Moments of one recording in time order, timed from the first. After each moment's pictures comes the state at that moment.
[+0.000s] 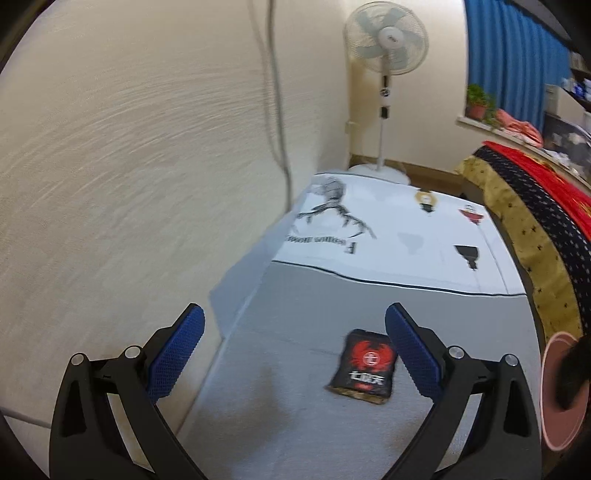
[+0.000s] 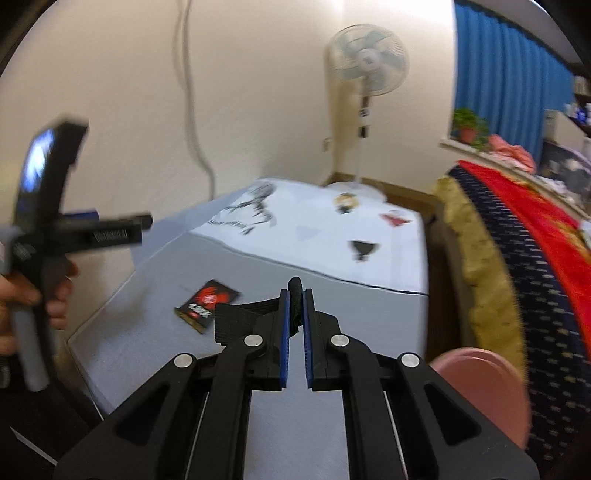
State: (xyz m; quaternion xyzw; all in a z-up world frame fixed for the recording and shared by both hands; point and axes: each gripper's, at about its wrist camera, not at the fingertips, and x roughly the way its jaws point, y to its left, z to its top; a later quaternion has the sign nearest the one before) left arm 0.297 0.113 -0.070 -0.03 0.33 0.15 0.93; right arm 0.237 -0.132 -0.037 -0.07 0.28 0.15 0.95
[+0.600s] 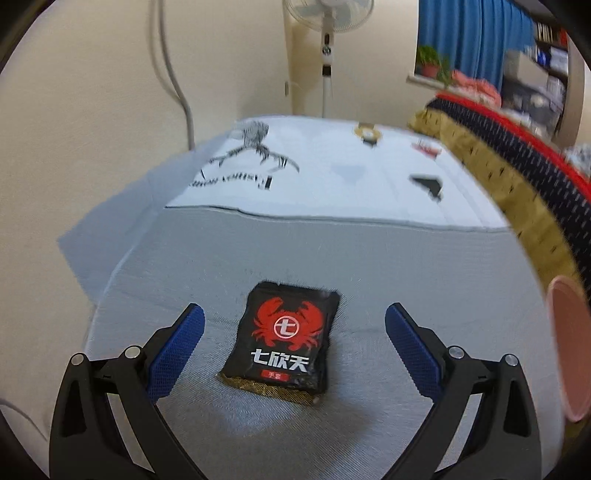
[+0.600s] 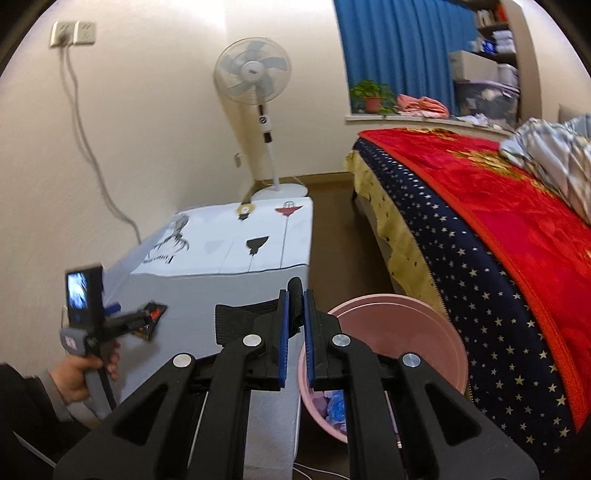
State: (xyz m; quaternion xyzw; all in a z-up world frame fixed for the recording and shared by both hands) left arm 0.347 0.061 -0.178 -0.01 0.39 0.05 0.92; right arm 0.205 -0.275 -0.028 0.07 0.28 0.04 0.96
